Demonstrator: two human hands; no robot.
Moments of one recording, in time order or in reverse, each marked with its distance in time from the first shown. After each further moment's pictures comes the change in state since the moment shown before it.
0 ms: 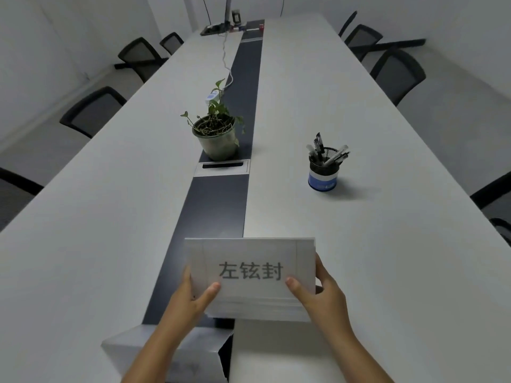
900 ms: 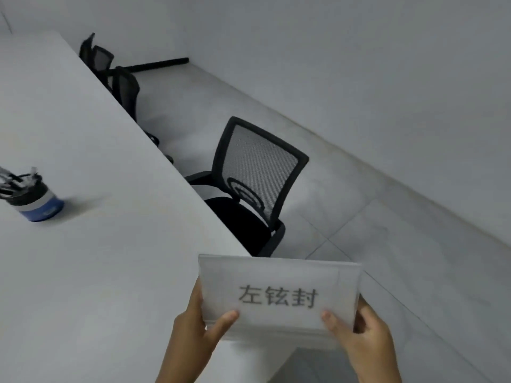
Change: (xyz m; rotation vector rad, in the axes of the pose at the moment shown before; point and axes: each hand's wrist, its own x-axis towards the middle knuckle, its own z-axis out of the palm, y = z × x) left_hand -0.245 0.121 0.362 0.050 -0.613 0.543; right_hand -0.296 0.173 -0.377 0.294 0.953 0.166
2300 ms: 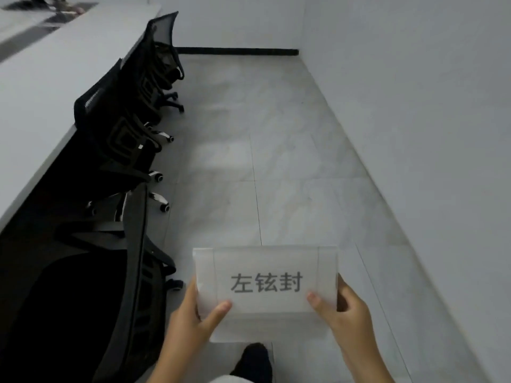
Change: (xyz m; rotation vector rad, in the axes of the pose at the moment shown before) left_hand 0.630 0.248 0.392 -0.201 0.555 -0.333; right_hand 0.873 -0.160 -0.042 -0.124 -0.702 -0.088
